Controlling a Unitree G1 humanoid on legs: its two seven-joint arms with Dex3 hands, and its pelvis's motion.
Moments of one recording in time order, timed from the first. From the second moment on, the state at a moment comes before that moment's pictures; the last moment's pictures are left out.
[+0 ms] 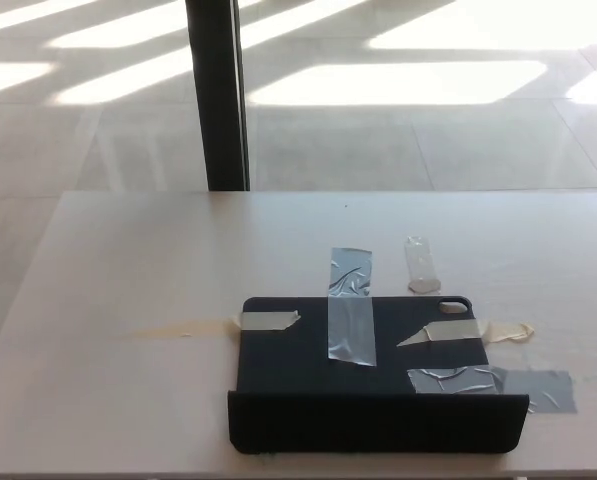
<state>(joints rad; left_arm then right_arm) -0.06 0.66 0.44 1.17 -0.09 0.05 -0.10 0.30 -0.55 -0.64 1.02 0.09 -0.12 -0.08</state>
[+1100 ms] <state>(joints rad) -0.09 0.68 0.56 1.25 -0.15 0.05 -0.12 -0.15 -0.51 -0.22 0.06 0.10 -0.05 -0.01</state>
